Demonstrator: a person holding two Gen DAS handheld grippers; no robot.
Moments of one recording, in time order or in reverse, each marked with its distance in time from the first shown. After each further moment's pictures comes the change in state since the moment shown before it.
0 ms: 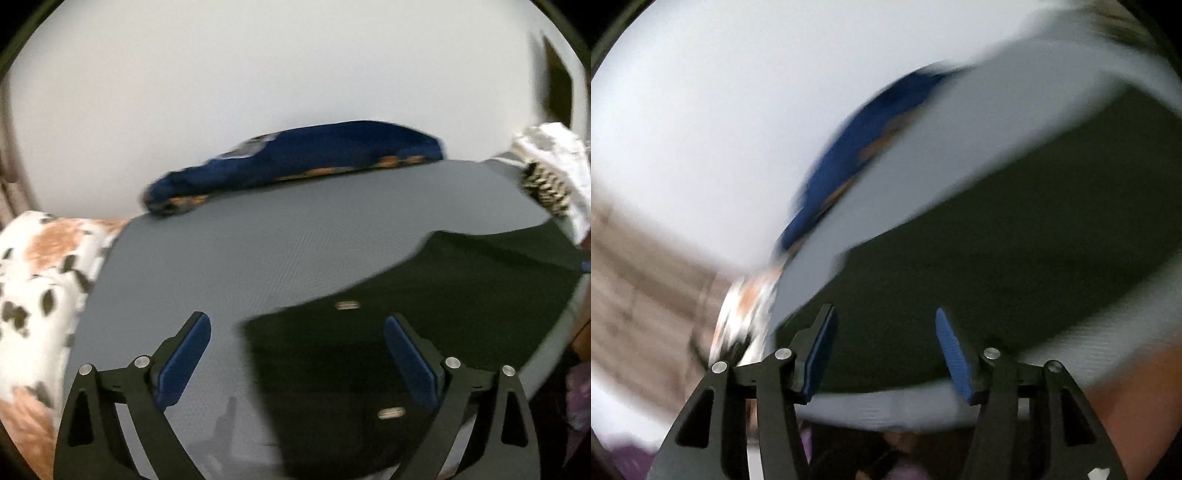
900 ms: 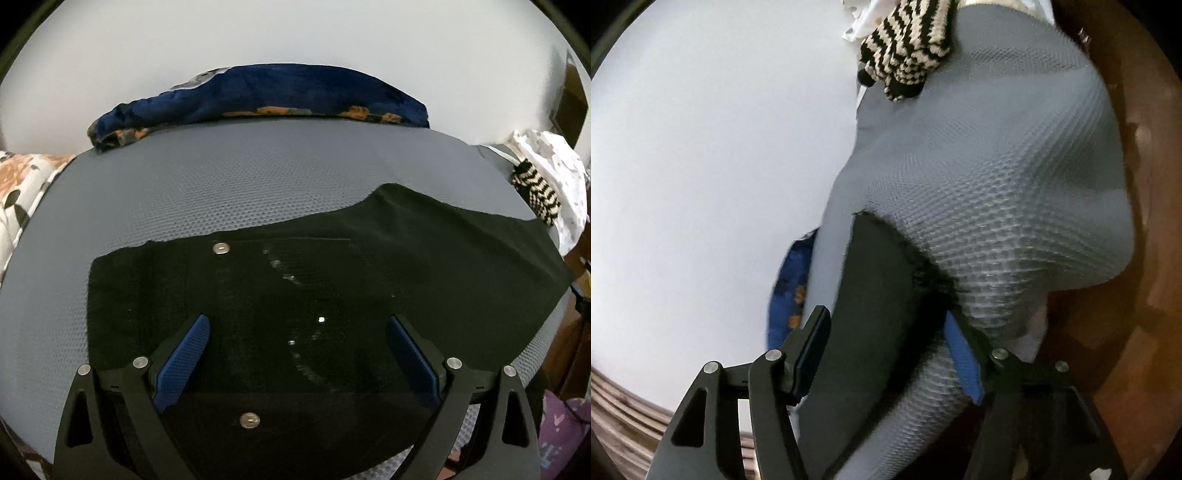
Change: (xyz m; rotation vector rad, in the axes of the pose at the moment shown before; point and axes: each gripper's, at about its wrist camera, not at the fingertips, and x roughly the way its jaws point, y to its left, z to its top) left arm 0.064 -0.066 -0.015 -0.127 0.180 -0.094; right arm -0.094 -0.208 0.066 0.397 -0.345 0.042
